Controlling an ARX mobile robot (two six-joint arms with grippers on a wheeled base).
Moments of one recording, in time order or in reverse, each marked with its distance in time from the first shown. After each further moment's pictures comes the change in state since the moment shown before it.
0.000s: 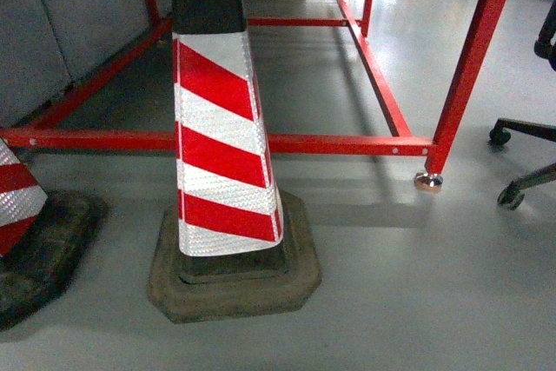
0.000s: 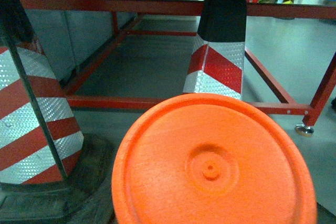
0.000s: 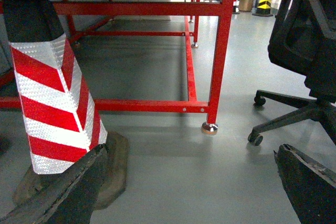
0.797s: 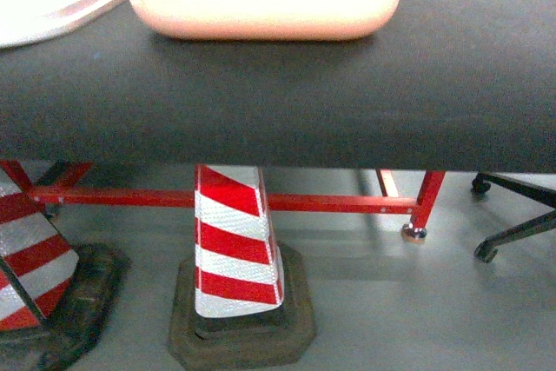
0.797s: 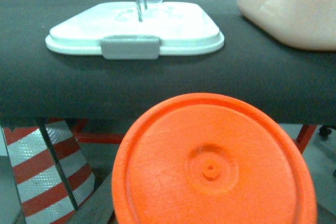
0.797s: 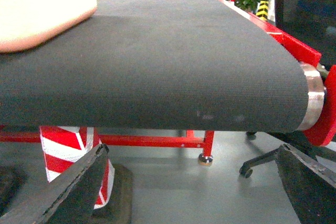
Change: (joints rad) left arm 0.000 0.000 0.000 0.001 0.000 0.010; right arm 0.000 0.000 0.000 0.000 0.000 -0.001
